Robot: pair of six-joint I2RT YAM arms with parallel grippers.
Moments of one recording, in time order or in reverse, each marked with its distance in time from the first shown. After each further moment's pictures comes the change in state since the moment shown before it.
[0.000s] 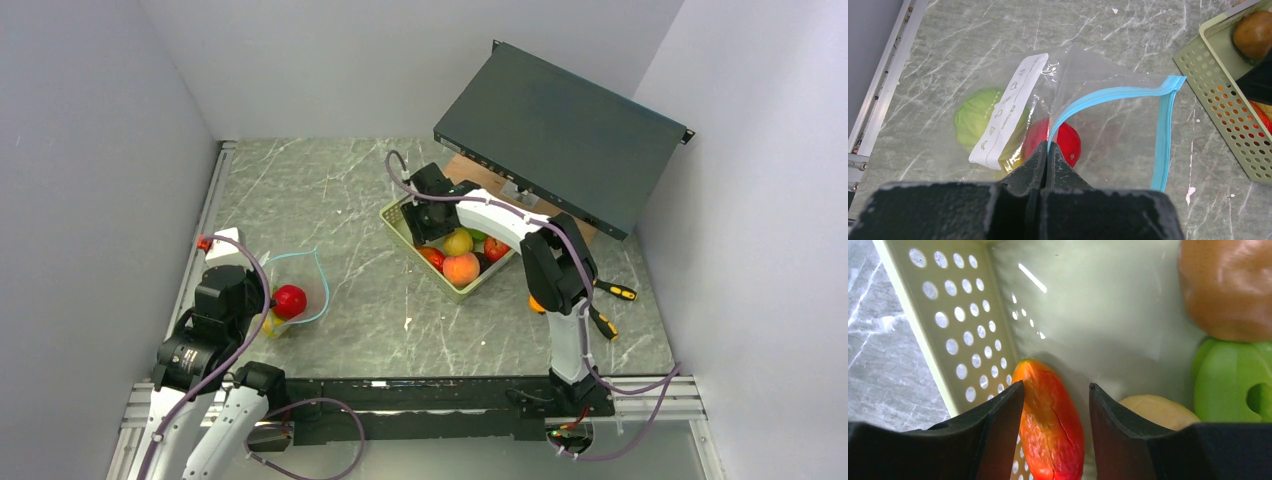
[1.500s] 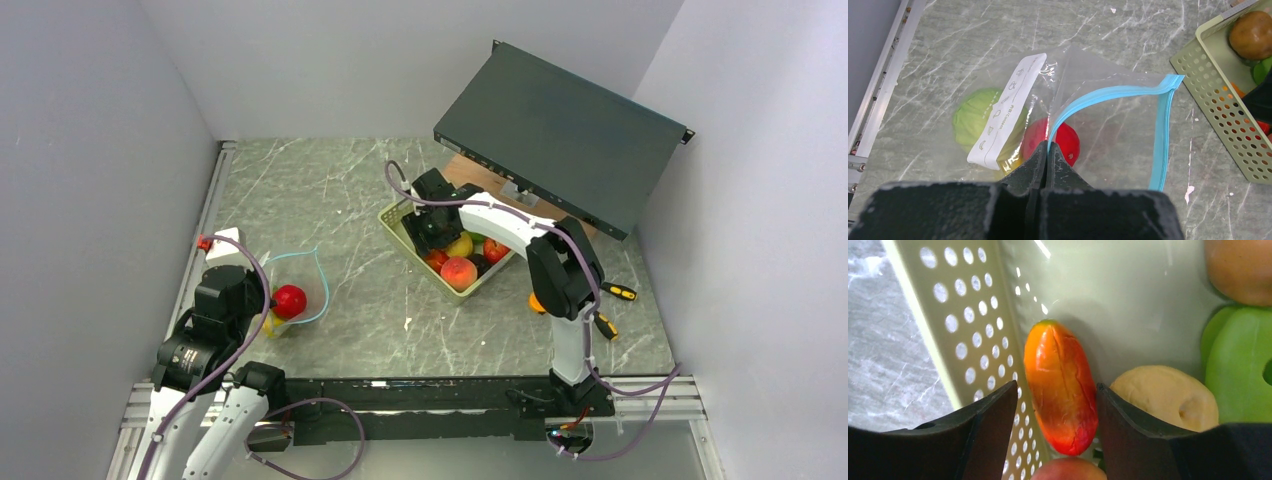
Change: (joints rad) left arm 0.000 0.000 0.000 0.001 0.007 0.002; right arm 0.021 -0.052 -0.042 -0.086 -0.035 -0.058
